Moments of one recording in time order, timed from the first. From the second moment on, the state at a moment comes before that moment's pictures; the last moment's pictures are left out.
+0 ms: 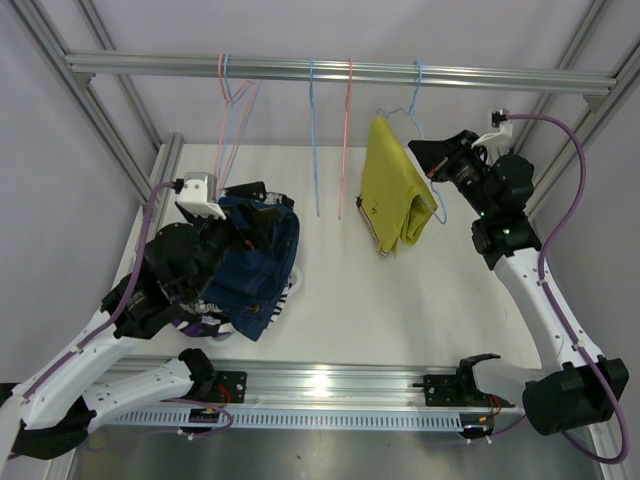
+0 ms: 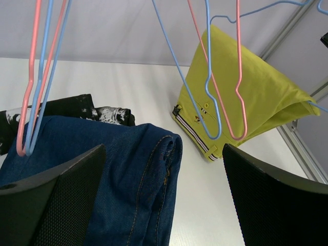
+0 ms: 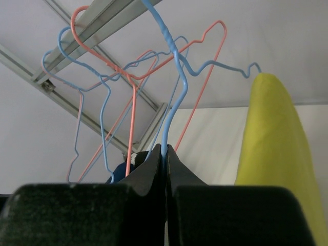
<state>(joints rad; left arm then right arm) -0.86 0.78 1.12 -0.44 -0.55 -0.35 0.21 1.15 1.13 0.20 -0.33 0.70</state>
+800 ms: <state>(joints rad) -0.86 0.79 1.12 -0.44 -0.55 -0.34 0.30 1.23 1.35 0.01 -0.20 0.55</state>
